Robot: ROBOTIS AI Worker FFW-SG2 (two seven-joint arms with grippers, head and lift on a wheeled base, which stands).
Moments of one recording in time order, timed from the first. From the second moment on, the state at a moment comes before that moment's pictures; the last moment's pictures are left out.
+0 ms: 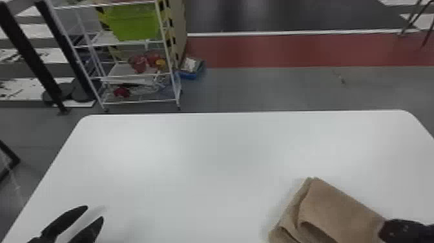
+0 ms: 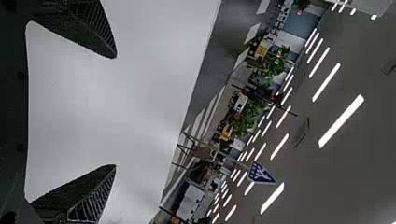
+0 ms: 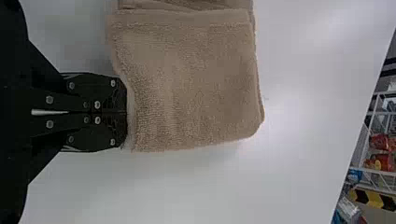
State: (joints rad) left arm 0.41 0.00 0.72 -1.73 0.30 0.32 -1.24; right arm 0.38 -0.32 -0.27 -2.19 0.52 0.82 1.36
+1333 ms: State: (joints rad) left arm 0.41 0.00 0.72 -1.74 0.31 0.33 -1.25; right arm 0.36 -0.21 -0.15 -2.36 0.76 0.43 1.36
